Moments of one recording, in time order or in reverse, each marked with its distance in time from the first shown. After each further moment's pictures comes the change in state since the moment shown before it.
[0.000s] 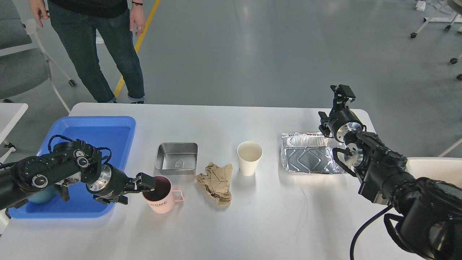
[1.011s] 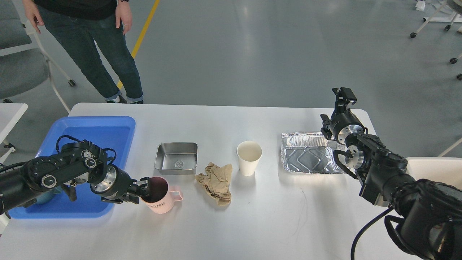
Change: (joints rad) left arm -0.002 -0.038 0.004 0.022 0.001 0.009 0.070; right arm -0.011 0.000 -0.003 -0.008 -0.002 -0.009 0.000
